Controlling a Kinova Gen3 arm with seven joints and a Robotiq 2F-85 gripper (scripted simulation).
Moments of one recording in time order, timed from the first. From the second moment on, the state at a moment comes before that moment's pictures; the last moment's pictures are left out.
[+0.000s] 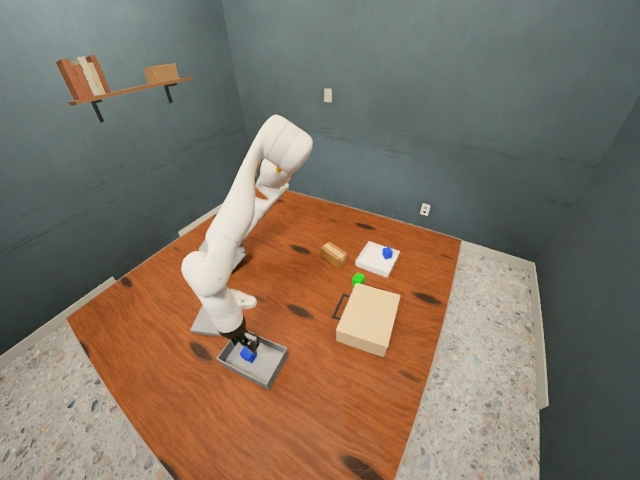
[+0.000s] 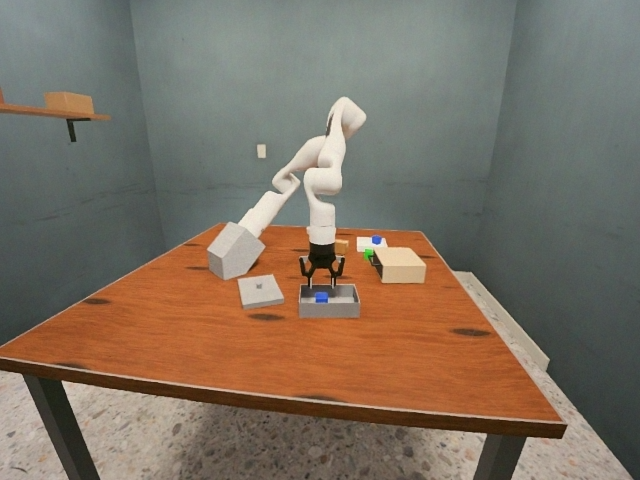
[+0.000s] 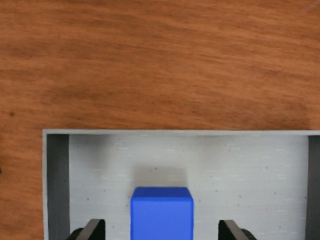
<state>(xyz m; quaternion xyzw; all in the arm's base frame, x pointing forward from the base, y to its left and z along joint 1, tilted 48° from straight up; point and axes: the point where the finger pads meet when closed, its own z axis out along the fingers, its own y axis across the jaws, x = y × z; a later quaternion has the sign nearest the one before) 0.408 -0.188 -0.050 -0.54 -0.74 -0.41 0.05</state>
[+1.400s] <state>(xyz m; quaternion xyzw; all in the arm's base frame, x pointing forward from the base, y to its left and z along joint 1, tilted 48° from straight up) 0.411 -0.183 -0.056 -0.54 -0.74 -0.41 0.05</state>
